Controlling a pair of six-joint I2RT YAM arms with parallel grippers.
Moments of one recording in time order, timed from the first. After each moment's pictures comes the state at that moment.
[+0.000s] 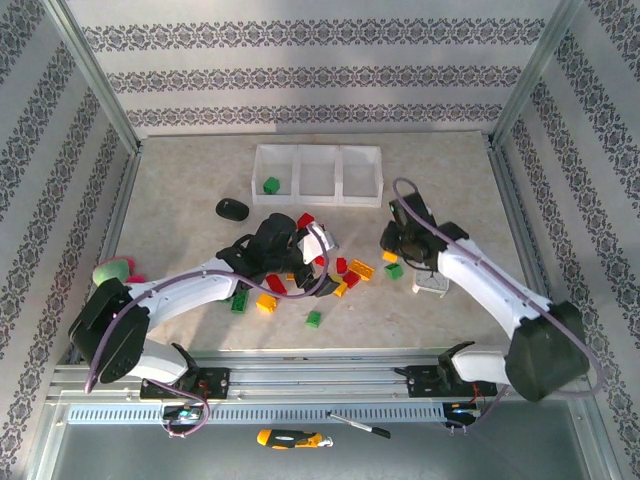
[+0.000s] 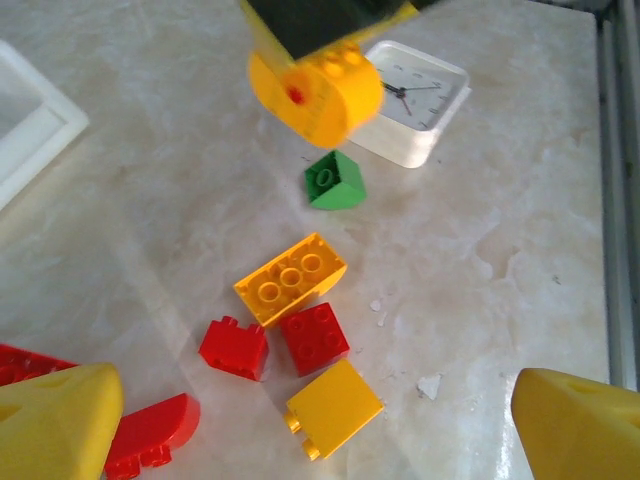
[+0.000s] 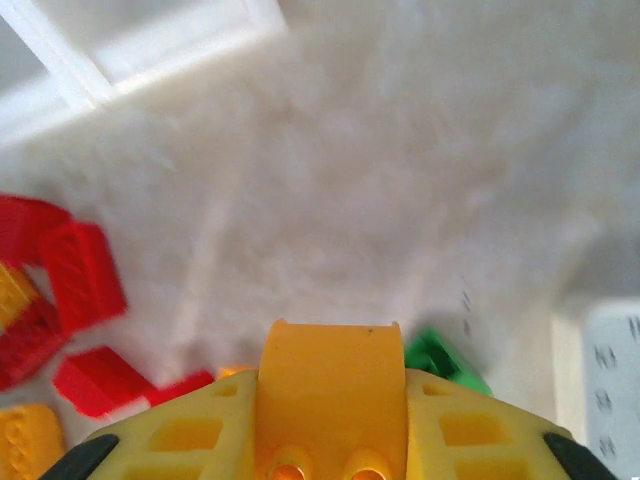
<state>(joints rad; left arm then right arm) -0.73 1.41 0.83 -0.02 0.37 0.21 0.41 1.33 0.98 -0.63 0.11 0.75</state>
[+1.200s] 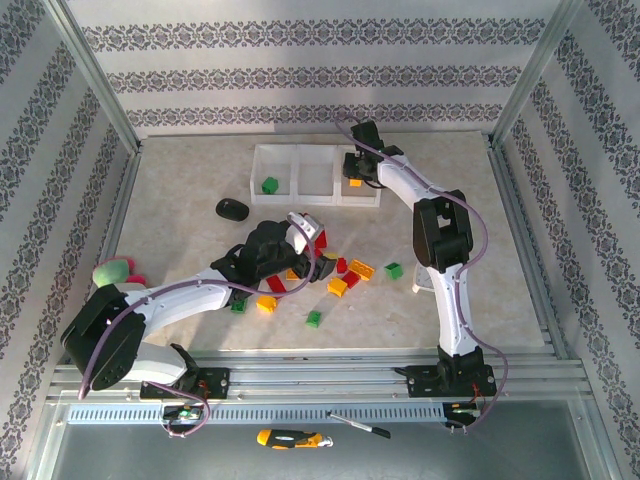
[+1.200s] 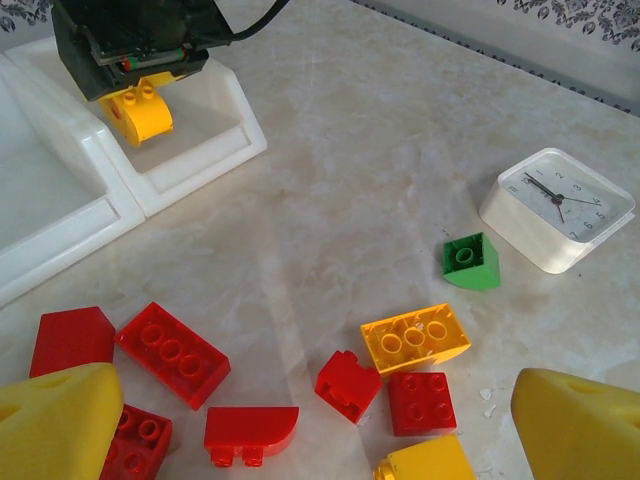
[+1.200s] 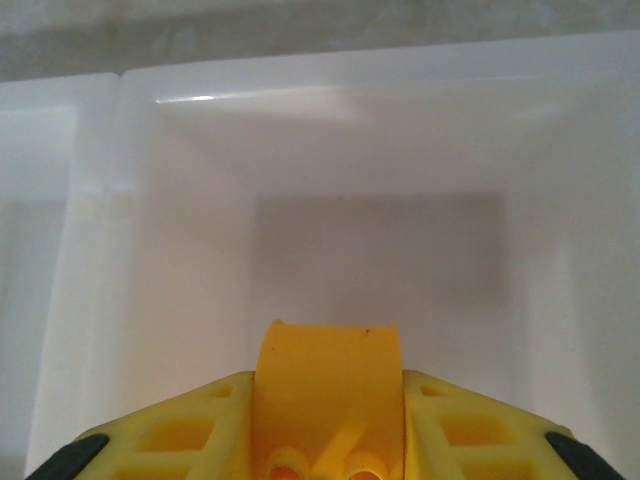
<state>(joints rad) -0.73 1.37 0.72 0.22 0.10 -0.03 0.32 2.34 1.97 -0.54 0.05 0.39</state>
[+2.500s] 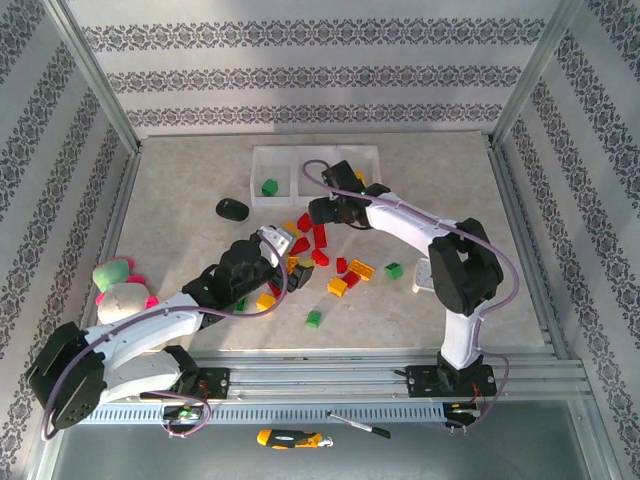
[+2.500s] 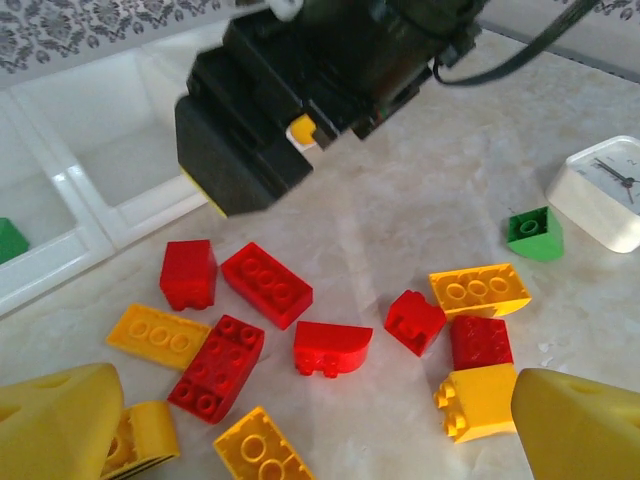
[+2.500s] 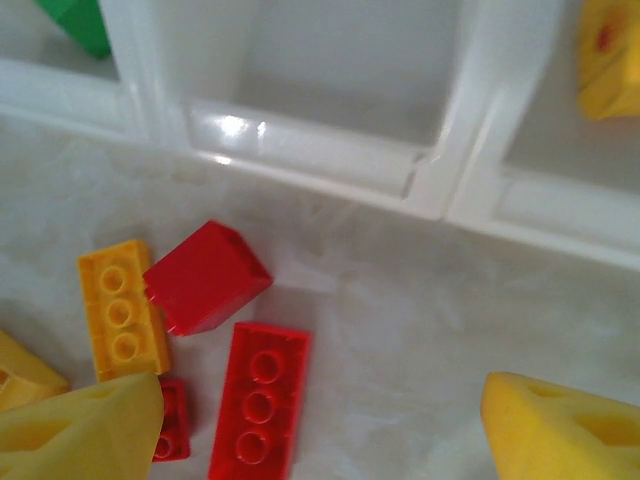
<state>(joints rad) -0.73 1.08 0.53 0.15 -0.07 -0.03 0.58 1.91 1.43 -0.48 0.06 0.36</state>
